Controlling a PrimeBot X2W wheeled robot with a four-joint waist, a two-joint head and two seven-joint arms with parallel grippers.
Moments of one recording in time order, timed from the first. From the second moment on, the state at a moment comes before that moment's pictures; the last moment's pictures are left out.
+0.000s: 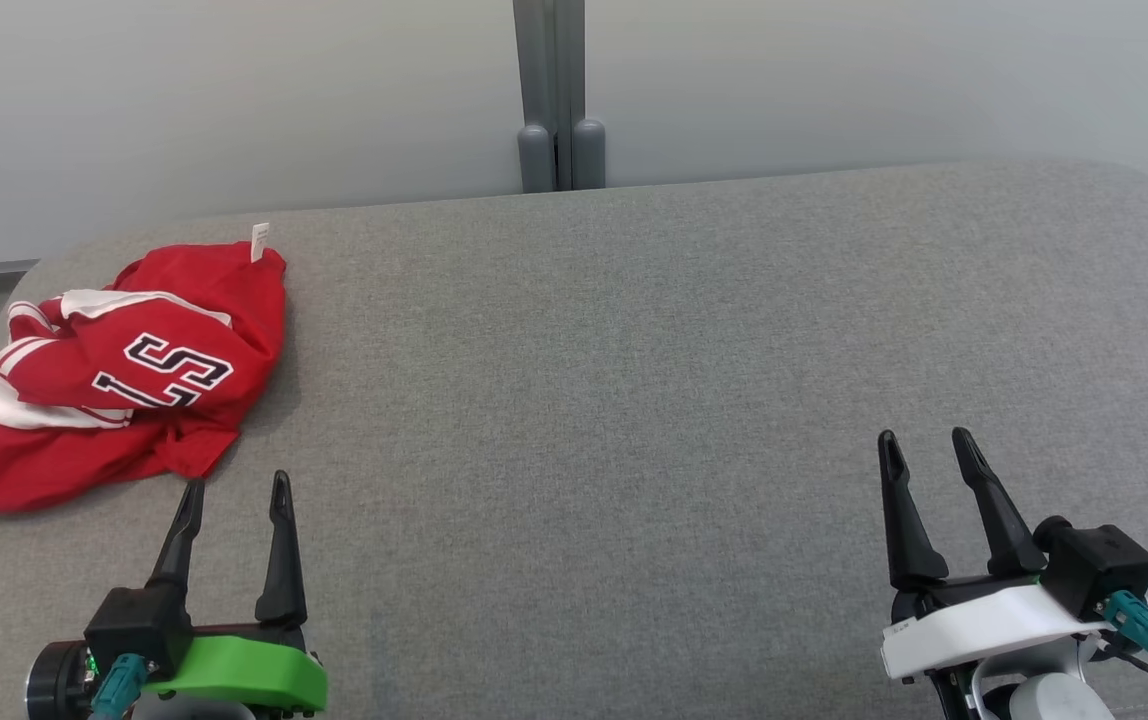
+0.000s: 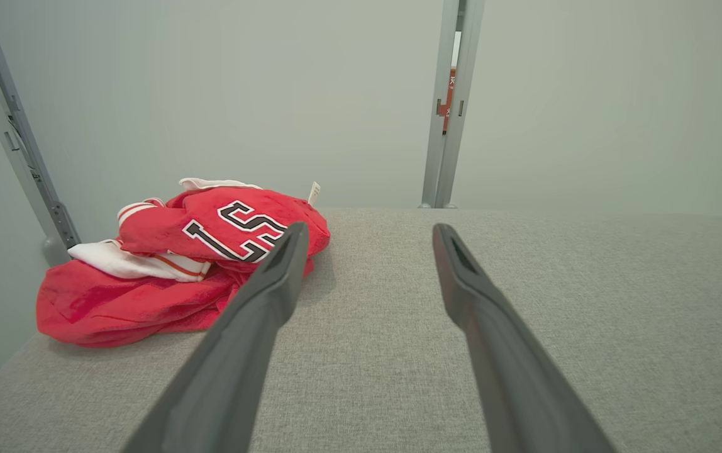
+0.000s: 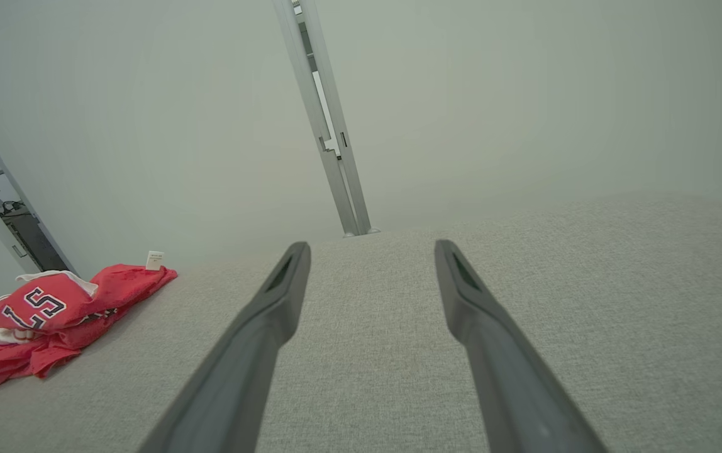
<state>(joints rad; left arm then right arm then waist) -0.01 0.05 0.03 0.19 -0.14 -0.11 -0.26 0.01 -0.05 0.06 0.09 0.28 0.13 -0.26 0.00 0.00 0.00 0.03</state>
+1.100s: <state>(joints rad) -0.01 0.05 0.05 0.20 -0.14 -0.10 -0.26 0.01 -0.05 0.07 0.11 0.29 0.13 -0.26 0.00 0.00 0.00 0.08</state>
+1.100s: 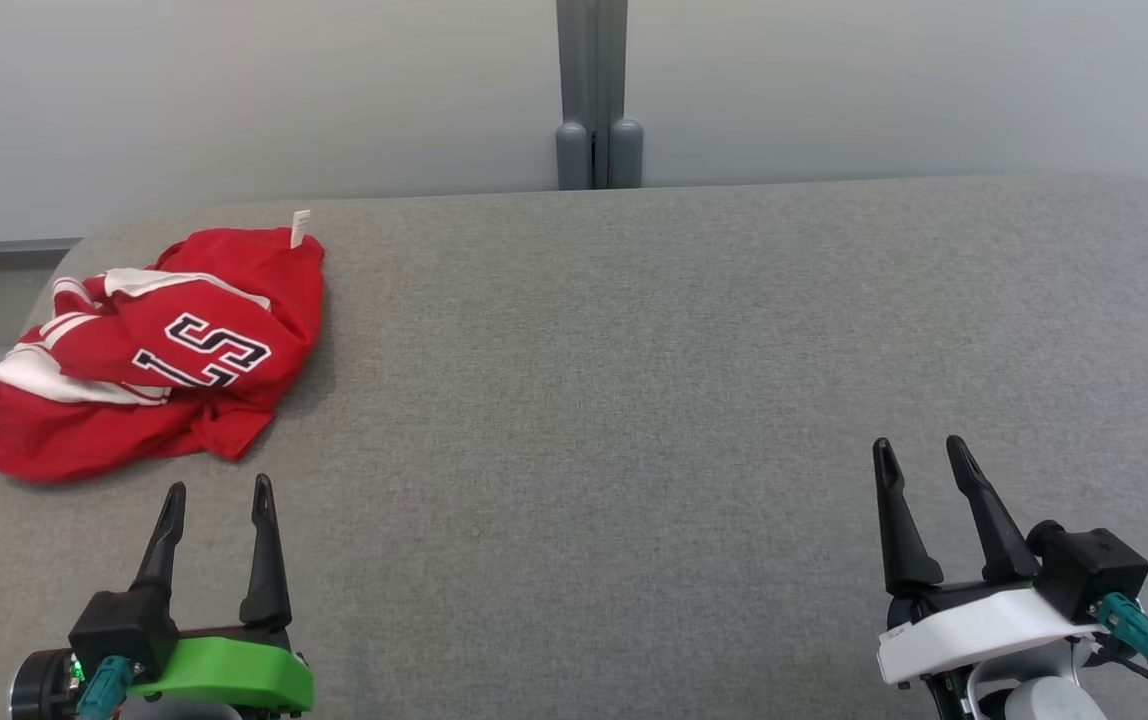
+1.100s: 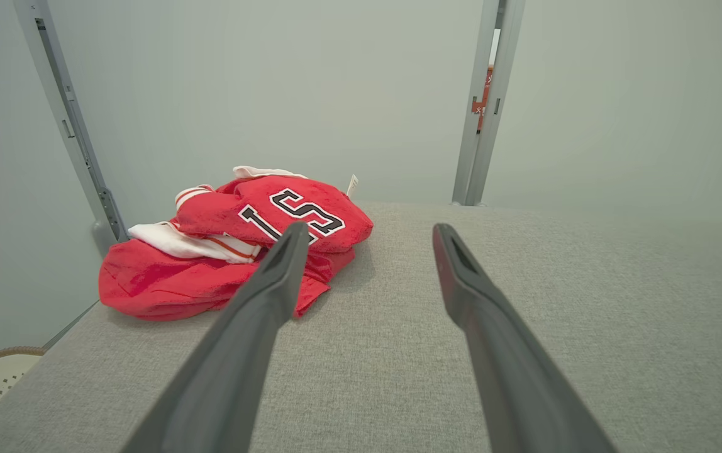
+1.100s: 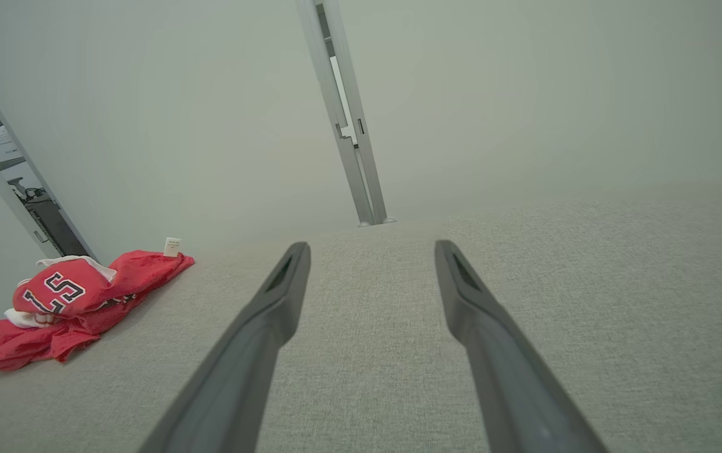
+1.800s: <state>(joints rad) -0.01 0.07 0.07 0.21 -0.14 -0.09 -0.26 0.02 -0.05 0.07 0.11 0.30 0.13 -0.26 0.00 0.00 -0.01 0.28</state>
